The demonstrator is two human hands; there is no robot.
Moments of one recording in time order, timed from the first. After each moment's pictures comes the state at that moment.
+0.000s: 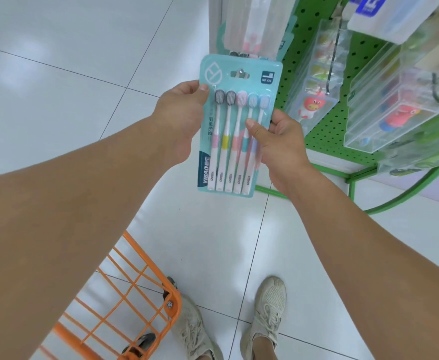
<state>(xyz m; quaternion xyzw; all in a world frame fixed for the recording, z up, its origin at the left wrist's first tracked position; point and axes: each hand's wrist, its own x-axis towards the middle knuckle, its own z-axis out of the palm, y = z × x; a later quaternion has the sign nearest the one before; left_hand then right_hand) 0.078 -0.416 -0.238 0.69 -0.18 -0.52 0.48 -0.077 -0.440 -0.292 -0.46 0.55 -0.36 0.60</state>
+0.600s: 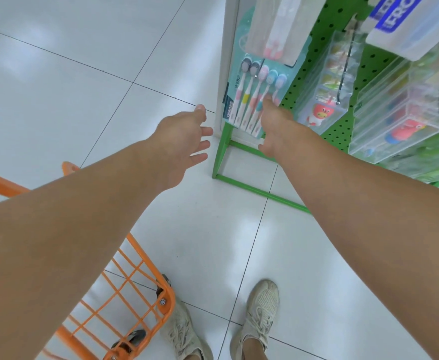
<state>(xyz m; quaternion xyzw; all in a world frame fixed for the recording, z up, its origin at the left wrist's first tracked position) 0.085 -0.380 -0.235 0.71 -0.11 -0.56 0.41 -0.036 -0.496 -0.289 -0.31 0.72 -0.20 0.59</state>
